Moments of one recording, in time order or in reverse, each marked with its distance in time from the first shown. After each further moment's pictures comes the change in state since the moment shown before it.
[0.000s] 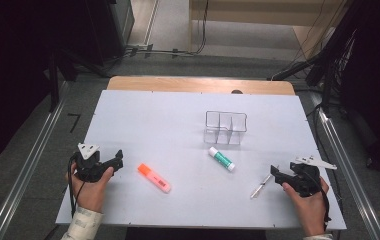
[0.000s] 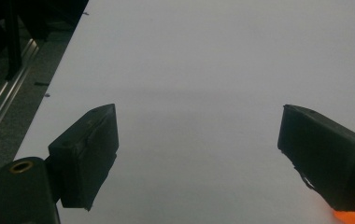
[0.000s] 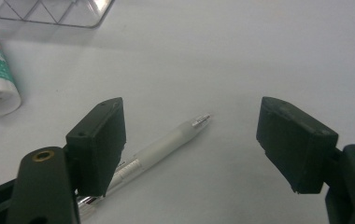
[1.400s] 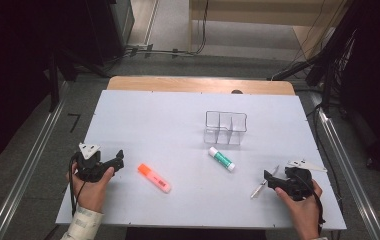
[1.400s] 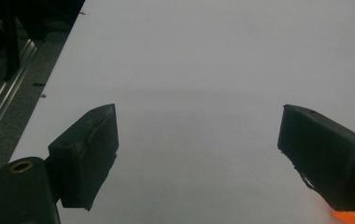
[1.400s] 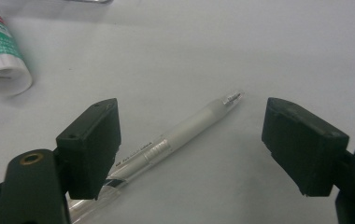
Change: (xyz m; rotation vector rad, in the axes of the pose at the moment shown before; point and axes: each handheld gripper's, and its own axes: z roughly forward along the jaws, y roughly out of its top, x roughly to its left) left arm -0.001 0.000 0.000 0.002 -0.005 0.007; right arm 0.017 -0.009 0.005 0.040 -0.011 -0.001
